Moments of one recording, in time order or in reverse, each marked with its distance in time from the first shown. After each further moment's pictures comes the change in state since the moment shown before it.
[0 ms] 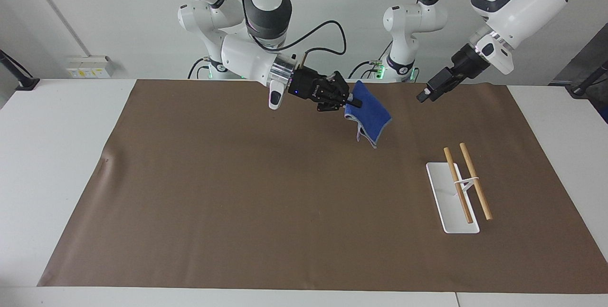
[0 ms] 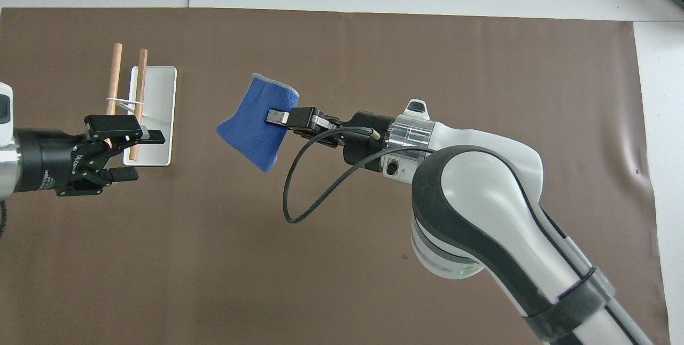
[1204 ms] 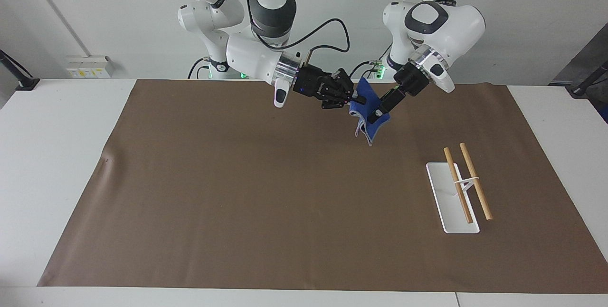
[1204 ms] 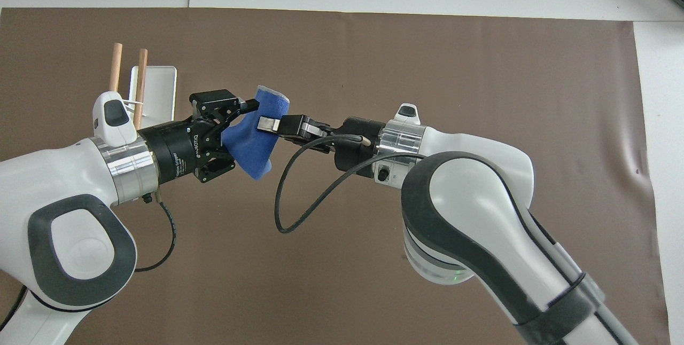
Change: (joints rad) left arm -0.317 0.073 0.007 -0.101 -0.399 0.539 -0.135; right arm 0.022 0.000 0.000 0.000 0.000 0.000 -0.002
